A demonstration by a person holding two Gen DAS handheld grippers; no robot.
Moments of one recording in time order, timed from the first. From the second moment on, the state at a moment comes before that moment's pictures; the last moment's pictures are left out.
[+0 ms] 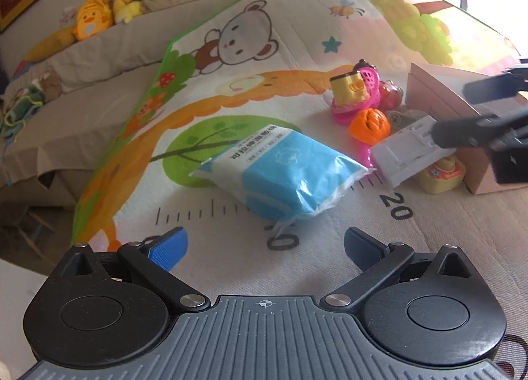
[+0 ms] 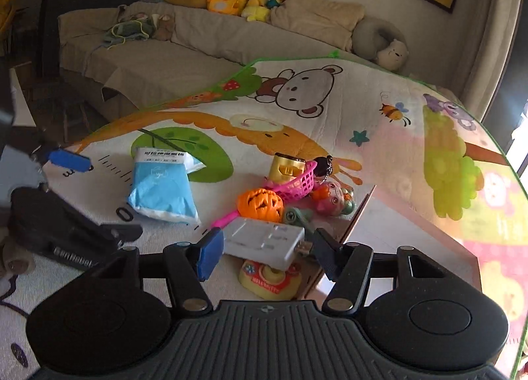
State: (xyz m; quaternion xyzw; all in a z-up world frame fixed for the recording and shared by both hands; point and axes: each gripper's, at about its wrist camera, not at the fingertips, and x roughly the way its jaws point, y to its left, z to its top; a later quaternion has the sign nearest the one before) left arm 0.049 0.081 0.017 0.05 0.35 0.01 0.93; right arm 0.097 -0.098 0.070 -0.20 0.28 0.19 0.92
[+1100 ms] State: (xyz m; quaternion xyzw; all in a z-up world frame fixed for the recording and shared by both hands) left arm 0.112 0.093 0.038 -0.07 0.38 0.06 0.92; right arm 0.042 -0.092 0.022 -0.15 0.37 0.33 0.86
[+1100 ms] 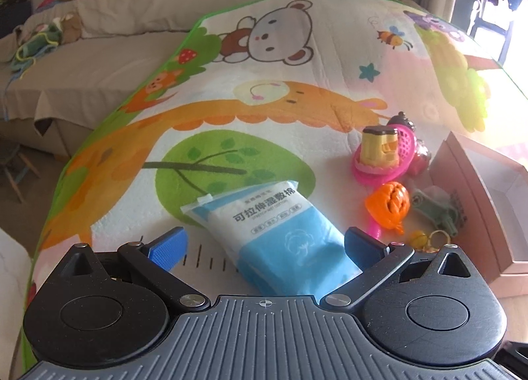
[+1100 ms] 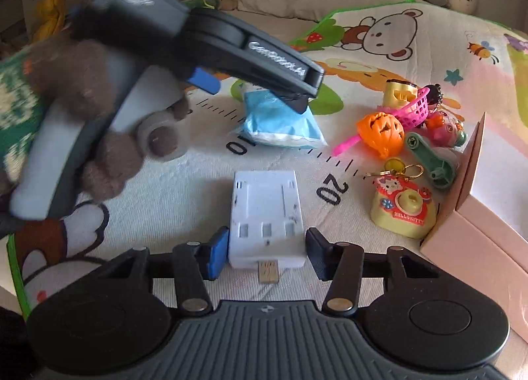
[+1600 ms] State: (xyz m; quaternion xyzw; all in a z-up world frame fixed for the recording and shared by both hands) left arm 0.149 0.069 0.035 -0.02 0.39 0.05 0.92; right arm 0.034 -0.174 0.025 -0.12 0.34 0.23 0.91
